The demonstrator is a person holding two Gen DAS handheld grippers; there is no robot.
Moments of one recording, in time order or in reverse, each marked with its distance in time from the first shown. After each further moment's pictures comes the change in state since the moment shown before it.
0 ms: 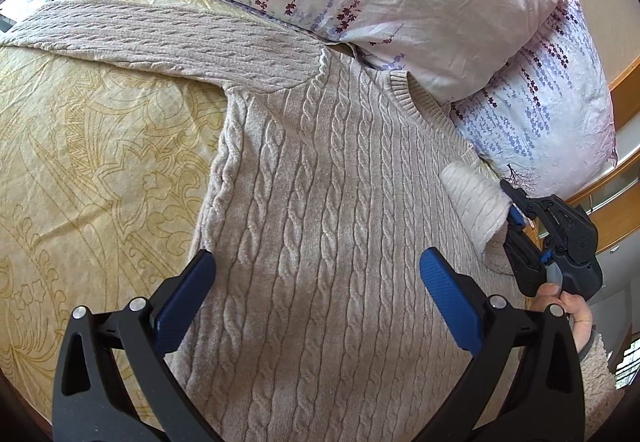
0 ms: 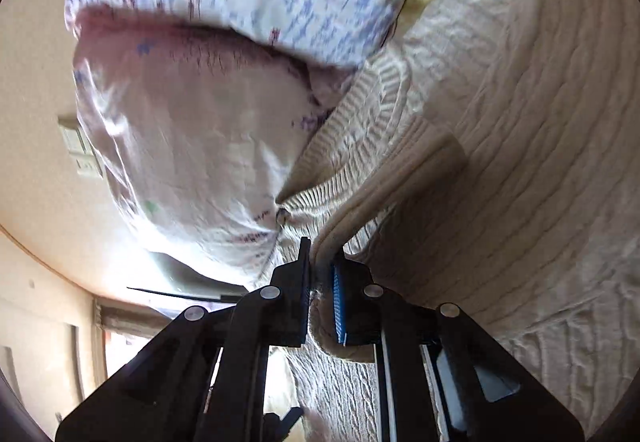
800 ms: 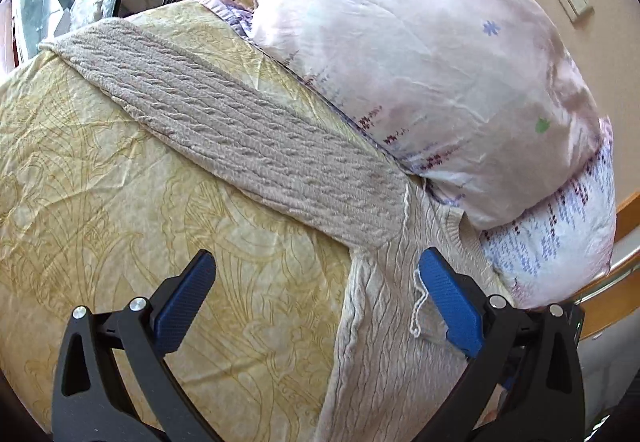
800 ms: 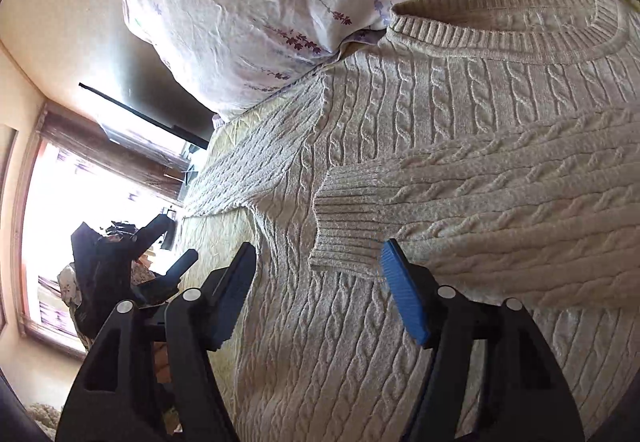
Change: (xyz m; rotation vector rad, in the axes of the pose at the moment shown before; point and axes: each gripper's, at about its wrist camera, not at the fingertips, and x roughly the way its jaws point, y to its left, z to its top) left arm -0.040 0.108 0.087 -0.246 -0.179 -0.024; right arm 0.084 0.081 -0.102 -0.496 0.377 -0.151
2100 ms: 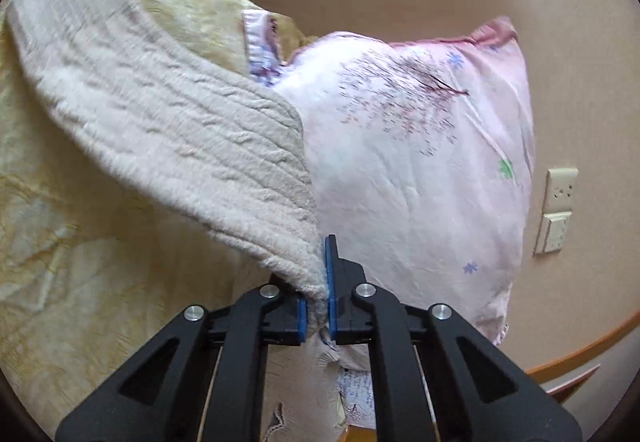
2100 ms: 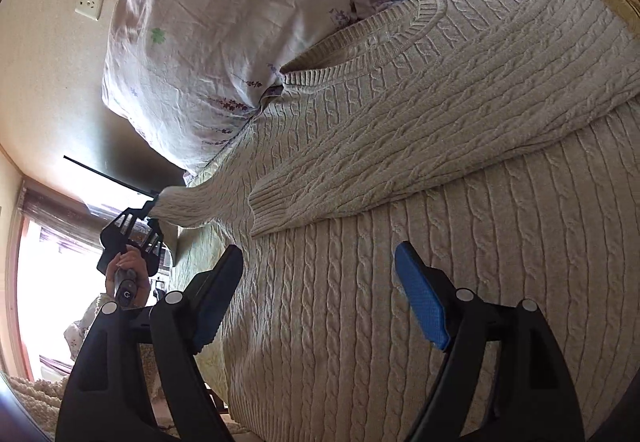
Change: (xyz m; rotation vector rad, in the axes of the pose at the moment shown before) left arm 0.023 0.054 0.098 -0.500 -0.149 -0.406; right arm -0.115 -0.054 -0.051 0.205 -0.195 -0.093
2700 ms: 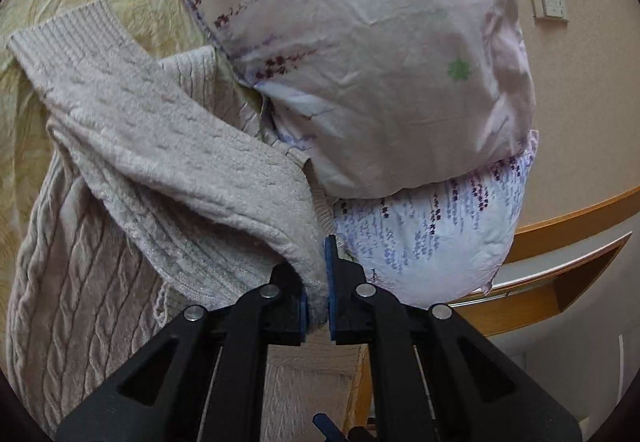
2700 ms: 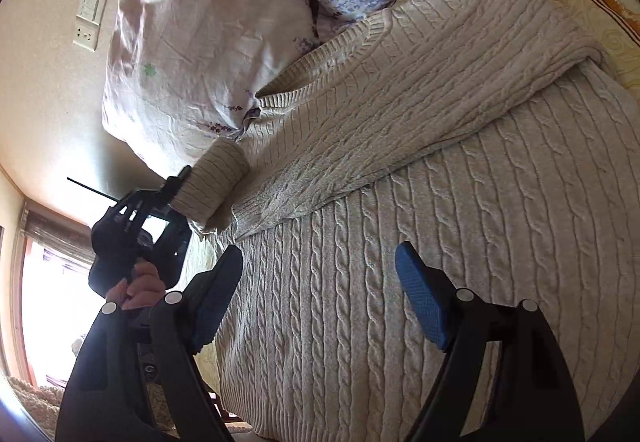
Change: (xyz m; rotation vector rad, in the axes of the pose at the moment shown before) left arm 0.081 -0.039 -0.213 0.225 0.373 0.041; right arm -0.044 -0.042 -0.001 0.059 -0.061 -0.005
